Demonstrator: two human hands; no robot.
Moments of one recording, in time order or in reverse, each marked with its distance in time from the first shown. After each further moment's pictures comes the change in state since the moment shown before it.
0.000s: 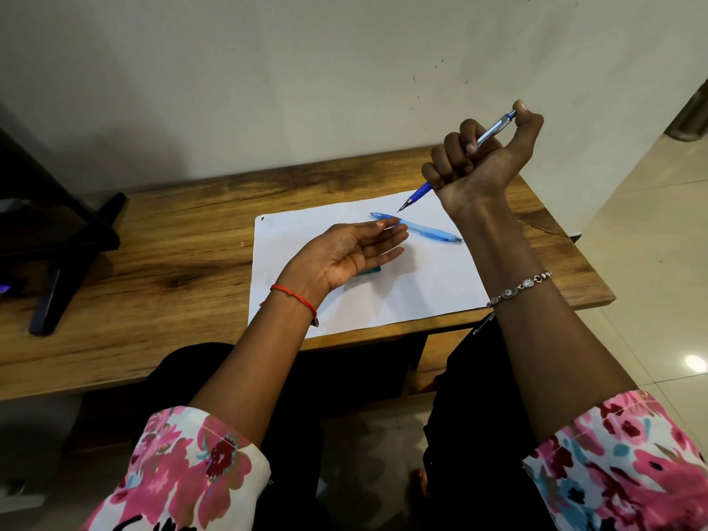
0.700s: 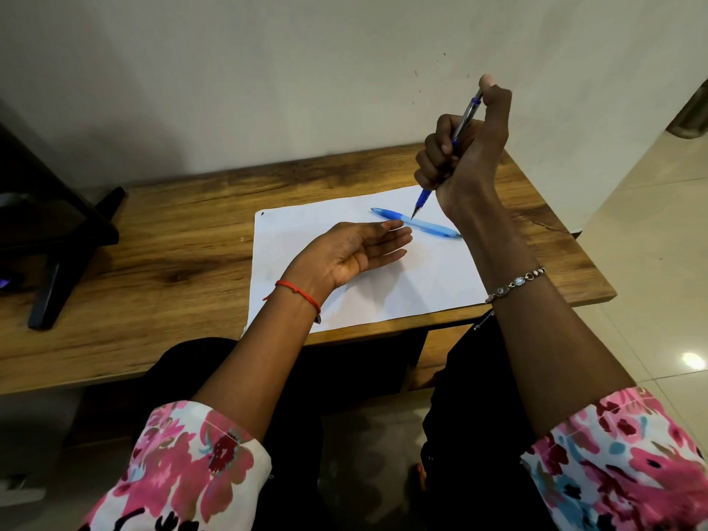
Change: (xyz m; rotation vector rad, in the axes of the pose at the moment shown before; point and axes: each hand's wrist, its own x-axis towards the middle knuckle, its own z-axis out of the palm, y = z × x) left_hand 0.000 -0.003 0.006 0.069 0.052 -0.046; right_hand -0.004 0.006 0.010 -0.394 0.015 -0.005
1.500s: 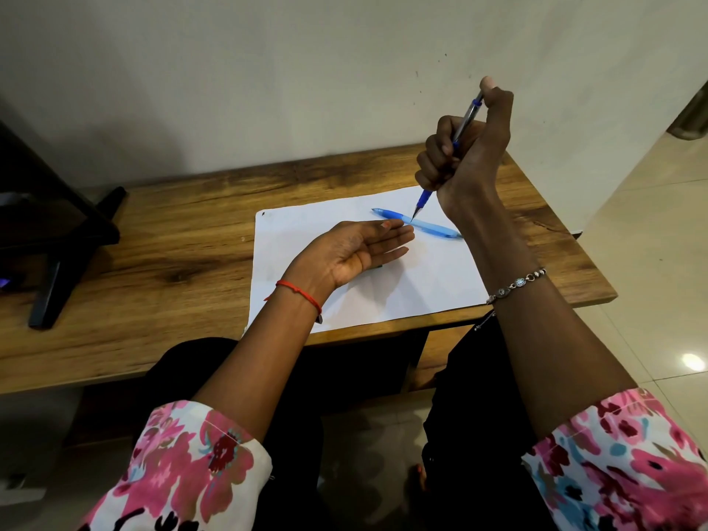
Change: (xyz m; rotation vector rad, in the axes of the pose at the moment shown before) left_hand 0.000 0.000 0.000 -0.031 -0.016 0.010; right_hand 0.000 0.002 0.000 -0.009 -0.016 -0.012
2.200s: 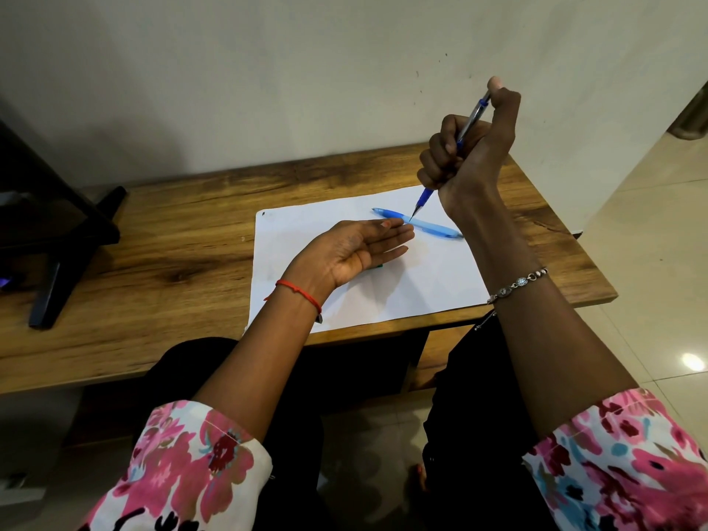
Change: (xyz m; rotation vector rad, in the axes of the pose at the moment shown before) left_hand 0.001 -0.001 -0.001 -0.004 -0.005 0.016; right_hand 0.003 0.001 -0.002 0.048 0.027 -0.006
